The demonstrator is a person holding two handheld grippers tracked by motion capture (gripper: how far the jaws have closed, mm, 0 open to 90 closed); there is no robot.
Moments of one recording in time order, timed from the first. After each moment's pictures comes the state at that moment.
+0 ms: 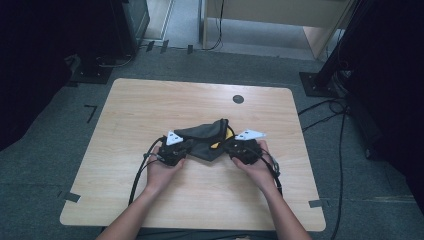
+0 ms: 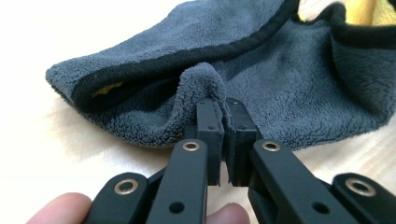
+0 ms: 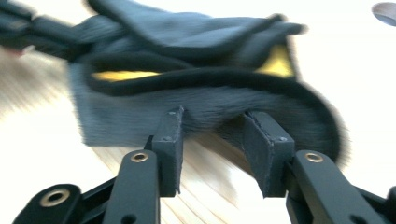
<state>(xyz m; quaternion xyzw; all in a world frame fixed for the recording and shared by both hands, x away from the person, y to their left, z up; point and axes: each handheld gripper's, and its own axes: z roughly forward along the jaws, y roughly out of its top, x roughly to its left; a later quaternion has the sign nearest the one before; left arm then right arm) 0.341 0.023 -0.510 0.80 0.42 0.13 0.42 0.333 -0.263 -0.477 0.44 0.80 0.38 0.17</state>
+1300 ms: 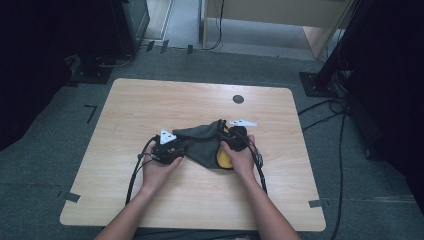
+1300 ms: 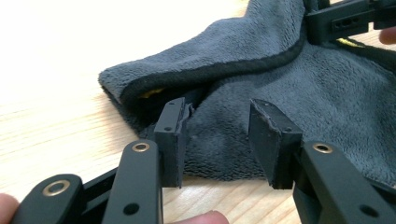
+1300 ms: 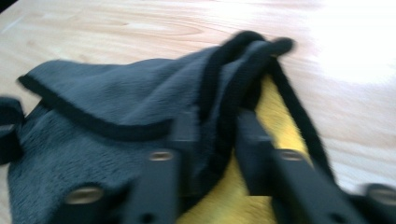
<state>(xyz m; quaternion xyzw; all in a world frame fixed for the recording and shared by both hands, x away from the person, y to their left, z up) 0.348 0.037 -0.505 0.77 0.45 0.16 0.42 0.386 -0.227 -0.505 0.53 0.72 0.42 0.14</state>
